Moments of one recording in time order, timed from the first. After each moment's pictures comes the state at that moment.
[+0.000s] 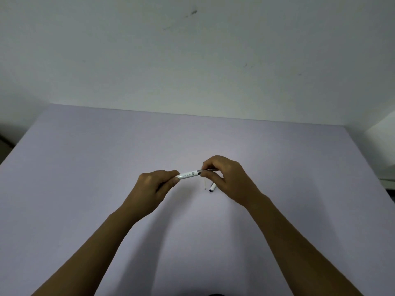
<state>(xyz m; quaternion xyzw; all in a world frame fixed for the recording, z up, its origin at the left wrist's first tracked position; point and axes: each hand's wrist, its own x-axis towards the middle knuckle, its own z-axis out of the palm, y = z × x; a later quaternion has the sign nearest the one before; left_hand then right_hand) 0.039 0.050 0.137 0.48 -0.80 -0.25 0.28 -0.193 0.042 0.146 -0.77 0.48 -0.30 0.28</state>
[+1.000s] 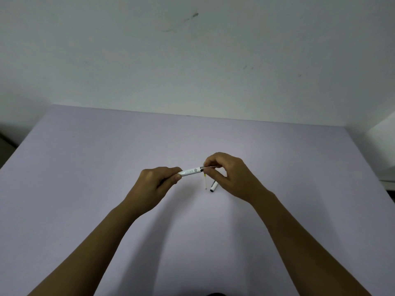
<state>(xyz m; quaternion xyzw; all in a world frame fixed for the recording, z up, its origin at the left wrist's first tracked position) 0.039 0.048 0.143 0.46 -0.80 -0.25 0.29 -0.195 0.041 0.158 -0.78 0.48 -0.29 0.27</state>
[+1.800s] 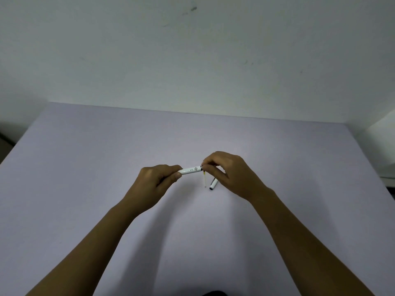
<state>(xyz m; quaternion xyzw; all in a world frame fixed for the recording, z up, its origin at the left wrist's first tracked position) 0.033 0.042 0.137 0.46 -0.80 -0.26 0.29 -0.199 0.036 0.158 -0.80 0.47 -0.27 0.24</state>
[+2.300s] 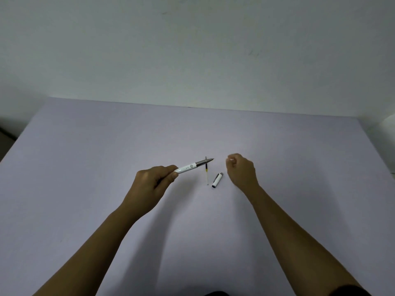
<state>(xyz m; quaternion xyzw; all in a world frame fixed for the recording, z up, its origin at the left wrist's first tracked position) 0.036 0.046 0.129 0.51 -0.77 -0.25 0.30 -0.218 0.000 0.071 -0.53 0.77 -0.22 0.26</state>
